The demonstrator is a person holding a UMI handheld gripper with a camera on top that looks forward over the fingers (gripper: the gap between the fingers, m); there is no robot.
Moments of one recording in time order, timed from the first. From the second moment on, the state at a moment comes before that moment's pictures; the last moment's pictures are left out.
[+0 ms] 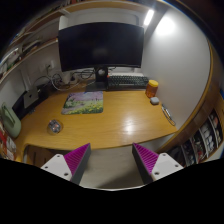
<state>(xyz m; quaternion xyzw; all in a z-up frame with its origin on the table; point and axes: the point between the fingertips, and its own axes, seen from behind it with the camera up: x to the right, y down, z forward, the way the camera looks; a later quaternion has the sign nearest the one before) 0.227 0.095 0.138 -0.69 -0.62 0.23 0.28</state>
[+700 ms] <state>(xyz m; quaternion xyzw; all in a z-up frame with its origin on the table) 0.213 -0.058 0.106 -0.65 -0.68 0.25 0.24</state>
